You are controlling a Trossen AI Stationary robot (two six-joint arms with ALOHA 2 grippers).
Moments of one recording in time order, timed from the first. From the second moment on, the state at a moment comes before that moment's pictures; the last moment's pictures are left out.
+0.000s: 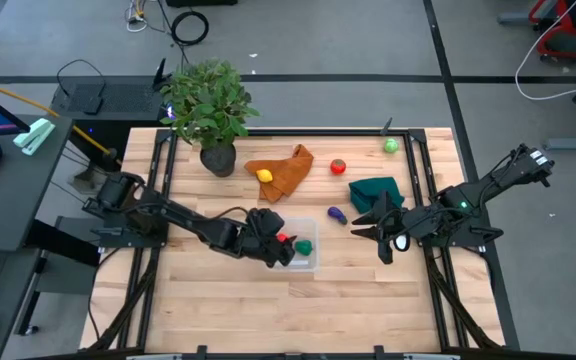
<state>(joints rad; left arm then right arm) -0.30 1.75 1.10 -0.14 -0.67 -0.82 0.47 0.89 0.81 -0.48 0.43 0.48</state>
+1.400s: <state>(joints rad) -0.15 1.73 1.41 -0.67 -0.70 -1.32 0.47 0.89 0.81 -0.51 0.44 0.48</state>
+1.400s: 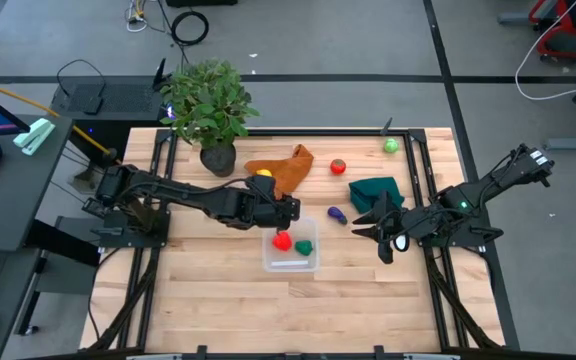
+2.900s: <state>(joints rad) -0.04 1.90 1.41 -0.78 -0.65 -1.91 0.47 0.87 0.81 -0.58 0.42 0.30</state>
